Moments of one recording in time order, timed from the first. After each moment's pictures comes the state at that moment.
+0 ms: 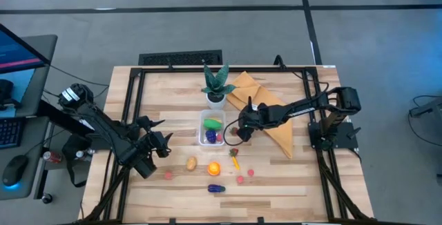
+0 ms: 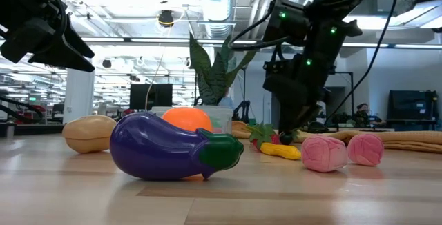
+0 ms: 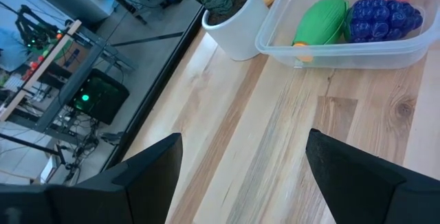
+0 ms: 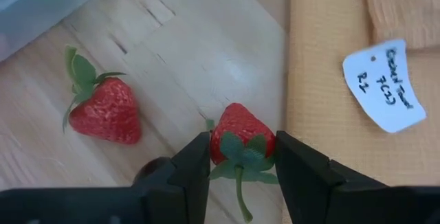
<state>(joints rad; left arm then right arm) -0.77 1.30 0.67 -1.11 -1.10 -1.12 -0.01 1.72 0.92 -0.41 0.29 0.58</state>
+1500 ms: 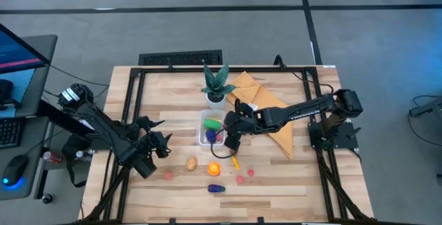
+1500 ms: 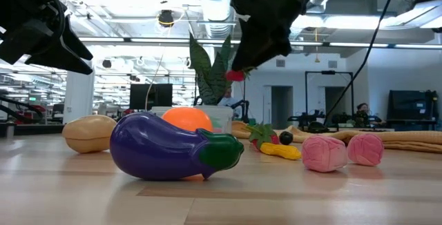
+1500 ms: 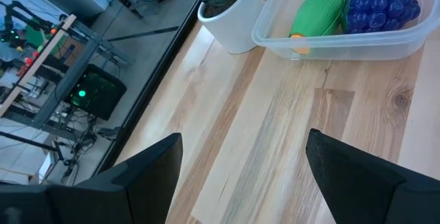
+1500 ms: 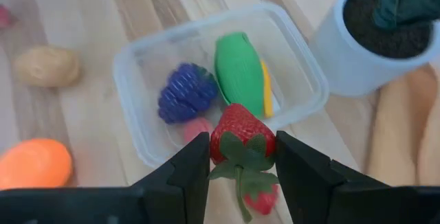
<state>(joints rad) -0.77 1.30 0.67 -1.11 -1.07 -1.12 0.13 1.72 1.24 -0.47 0.31 0.35</state>
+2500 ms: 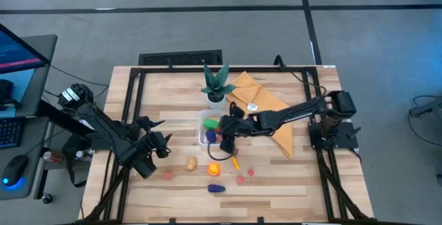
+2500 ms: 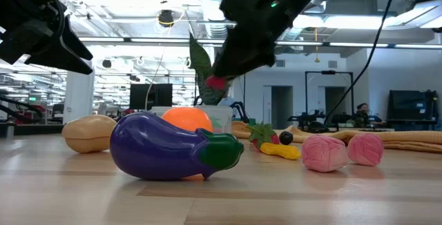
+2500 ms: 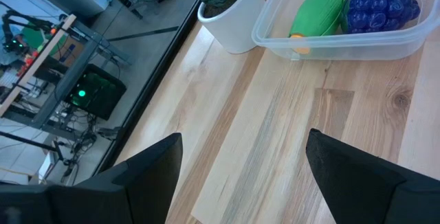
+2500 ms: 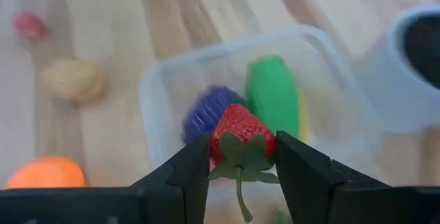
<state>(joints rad) -0.77 1.30 0.67 -1.10 -1.07 -1.12 0.12 1.80 1.21 -0.24 0.25 0.28</state>
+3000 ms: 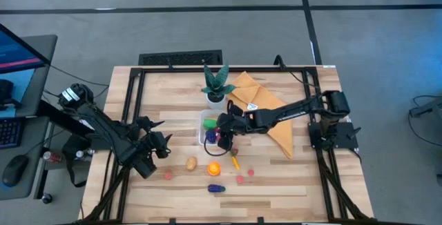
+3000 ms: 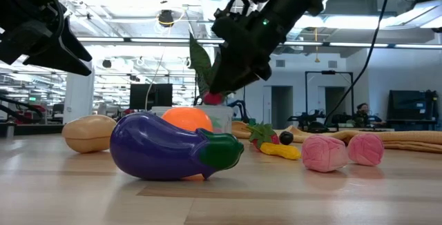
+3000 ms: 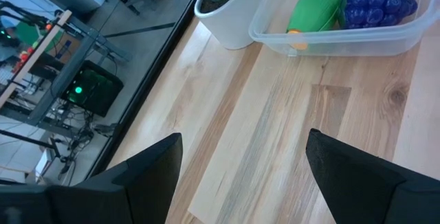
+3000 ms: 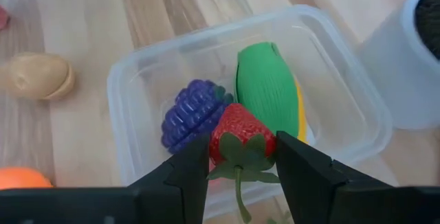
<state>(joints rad) -0.77 1.30 0.67 -1.10 -1.05 -1.12 0.08 1.85 1.21 -0.24 0.22 0.28</state>
